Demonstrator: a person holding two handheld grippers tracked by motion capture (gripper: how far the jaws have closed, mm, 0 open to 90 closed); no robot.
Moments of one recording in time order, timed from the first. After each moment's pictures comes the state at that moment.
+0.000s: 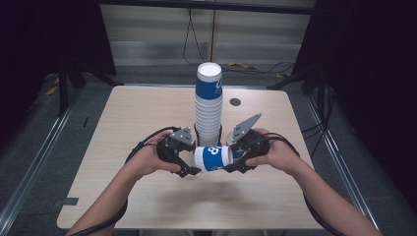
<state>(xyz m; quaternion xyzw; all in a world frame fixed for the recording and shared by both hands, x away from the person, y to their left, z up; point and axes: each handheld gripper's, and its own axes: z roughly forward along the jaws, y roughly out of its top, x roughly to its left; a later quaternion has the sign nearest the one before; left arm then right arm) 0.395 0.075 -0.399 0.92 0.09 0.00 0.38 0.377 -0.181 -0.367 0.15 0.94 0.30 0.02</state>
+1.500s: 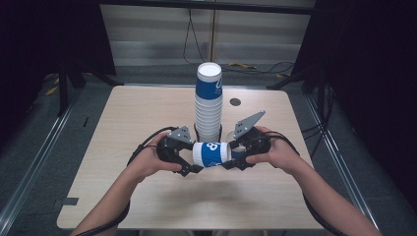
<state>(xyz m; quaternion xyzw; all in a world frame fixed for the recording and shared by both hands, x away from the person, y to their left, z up) 0.396 0.076 -0.405 0.90 0.12 0.00 0.41 0.380 -0.184 -0.364 0.16 0.93 0.34 0.02</state>
